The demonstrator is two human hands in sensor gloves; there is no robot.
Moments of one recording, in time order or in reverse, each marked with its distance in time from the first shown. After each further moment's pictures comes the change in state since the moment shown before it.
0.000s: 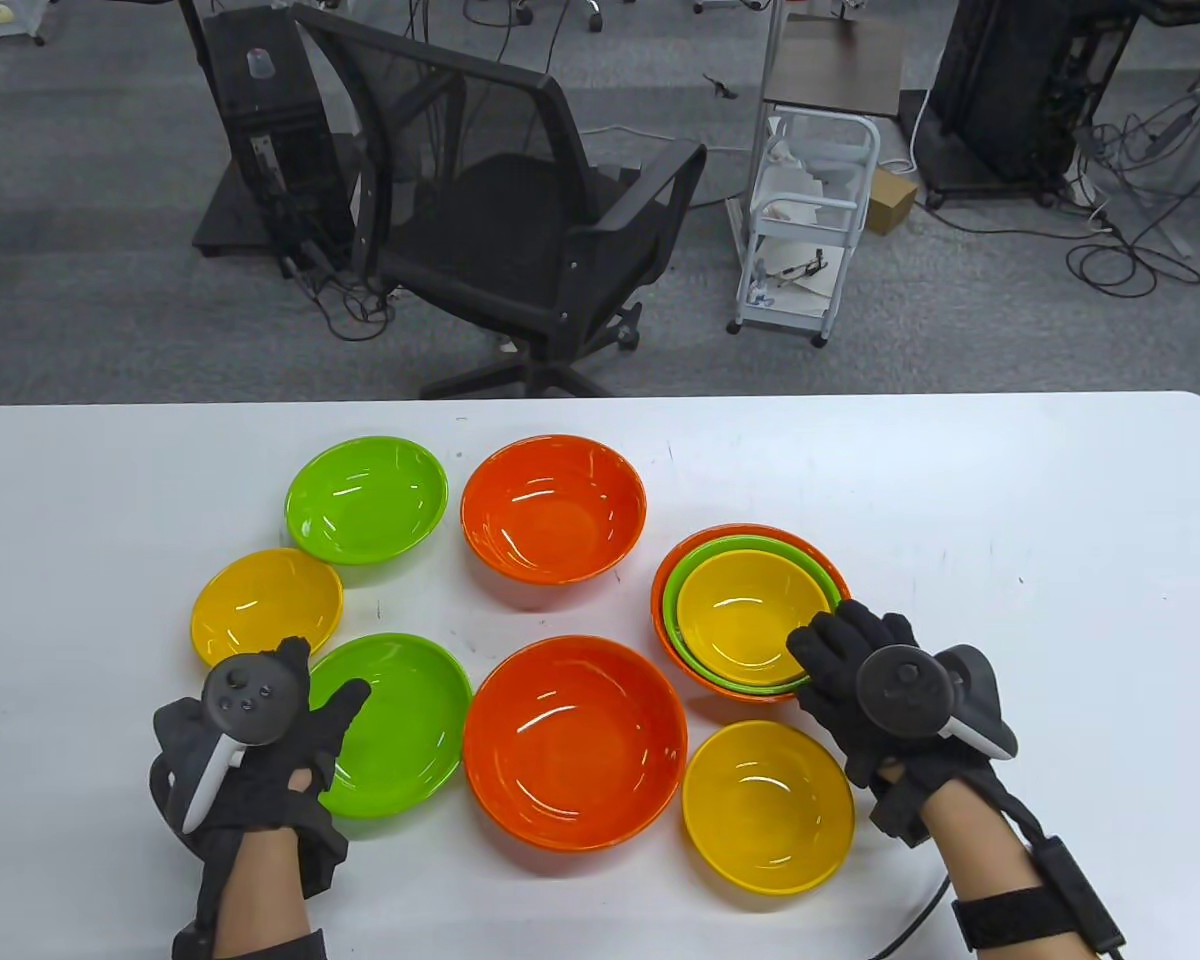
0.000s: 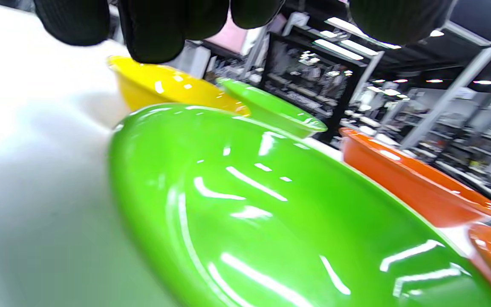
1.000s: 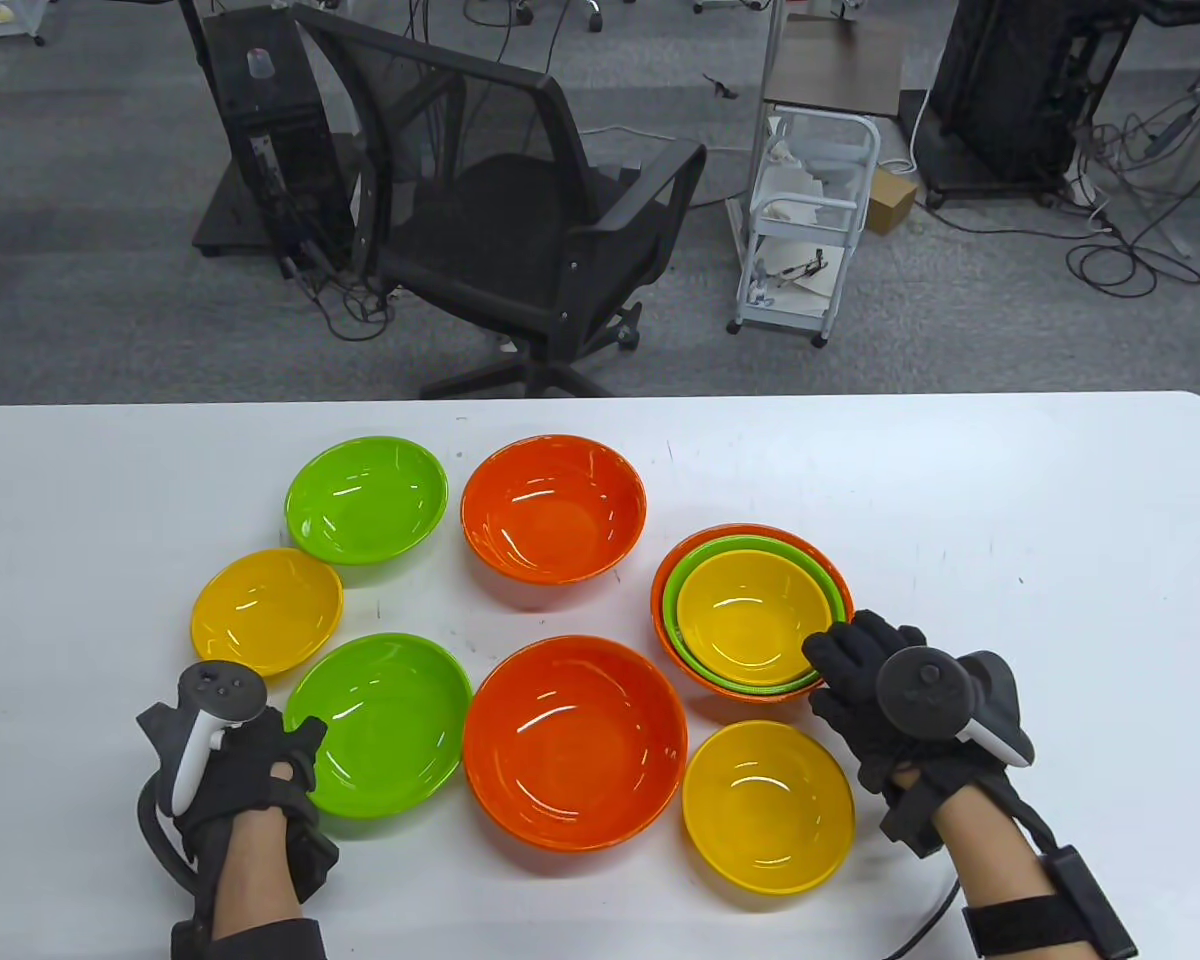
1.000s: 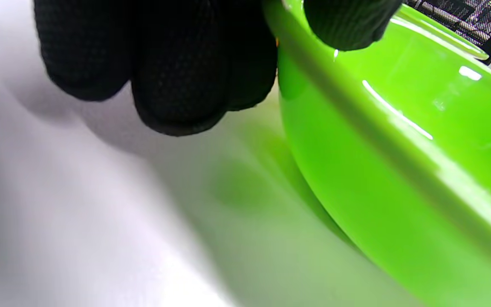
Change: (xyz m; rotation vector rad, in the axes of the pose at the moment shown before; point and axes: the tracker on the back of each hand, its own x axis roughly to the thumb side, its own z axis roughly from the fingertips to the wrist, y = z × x) left_hand -0.036 -0.031 -0.028 -0.242 0.294 0.042; right_hand -0.011 0.000 0.006 0.019 0.051 -0.056
